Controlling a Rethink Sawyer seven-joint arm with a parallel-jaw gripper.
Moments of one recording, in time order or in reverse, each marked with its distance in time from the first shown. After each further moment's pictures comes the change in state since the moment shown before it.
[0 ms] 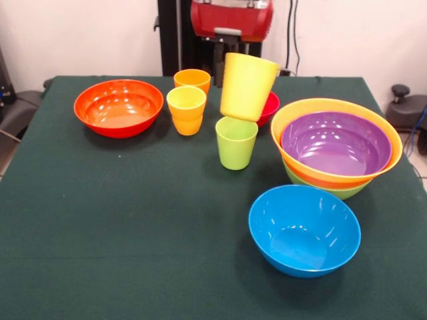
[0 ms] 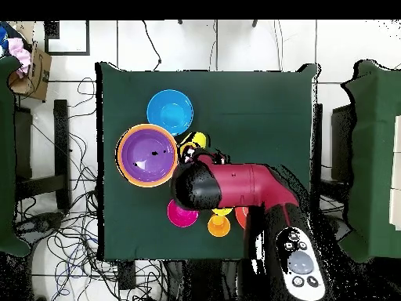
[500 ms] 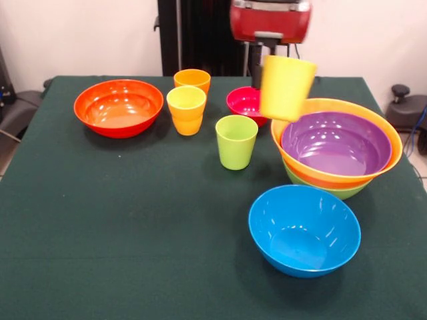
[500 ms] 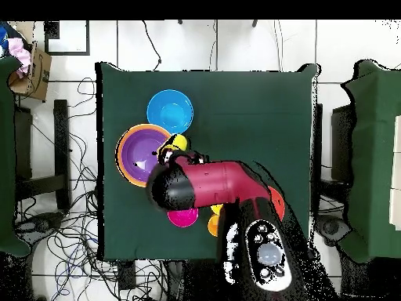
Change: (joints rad) arm 0.111 0.022 -0.009 0.000 0.011 0.000 0.000
